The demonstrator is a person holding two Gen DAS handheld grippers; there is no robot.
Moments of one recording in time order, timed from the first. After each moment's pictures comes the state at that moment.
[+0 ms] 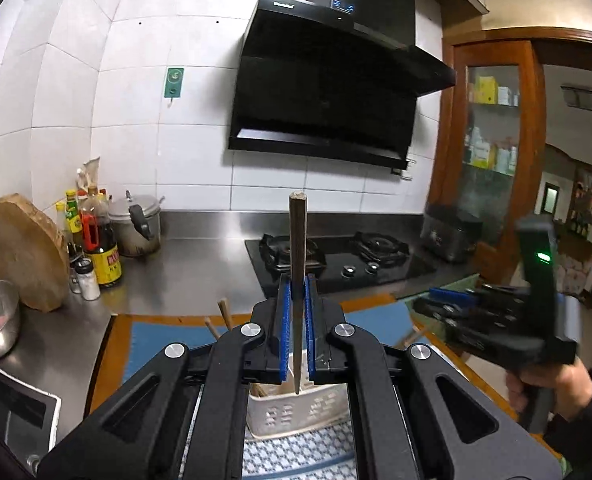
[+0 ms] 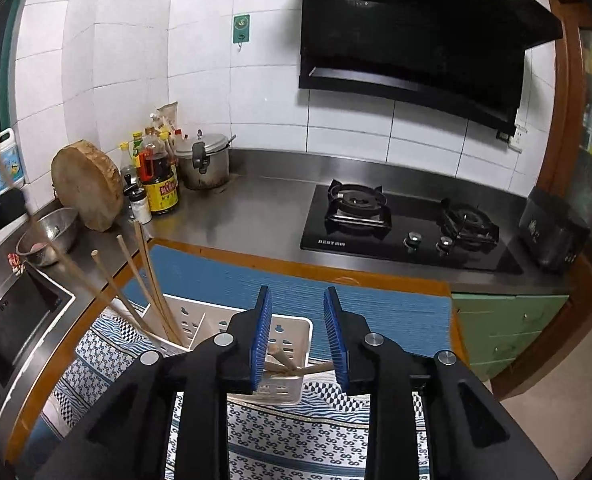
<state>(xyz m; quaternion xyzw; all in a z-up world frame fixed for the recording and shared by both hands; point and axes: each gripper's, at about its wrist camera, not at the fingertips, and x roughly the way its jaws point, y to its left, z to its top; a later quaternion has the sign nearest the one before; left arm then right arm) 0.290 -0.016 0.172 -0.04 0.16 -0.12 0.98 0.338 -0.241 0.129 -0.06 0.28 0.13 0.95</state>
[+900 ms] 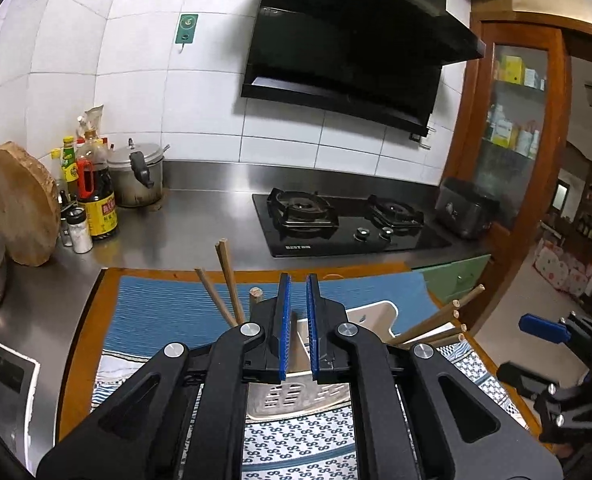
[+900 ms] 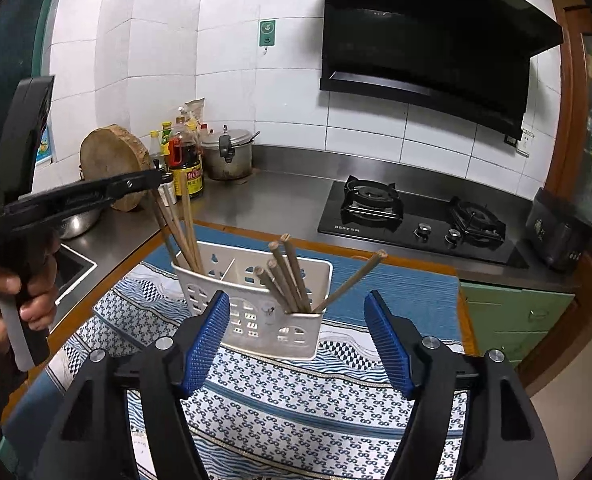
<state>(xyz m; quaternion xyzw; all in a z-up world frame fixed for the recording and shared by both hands) 0.333 -0.015 0.116 -0.06 0.23 -0.11 0.97 0.260 -0.245 0.093 -0.07 0.27 0.16 0.95</state>
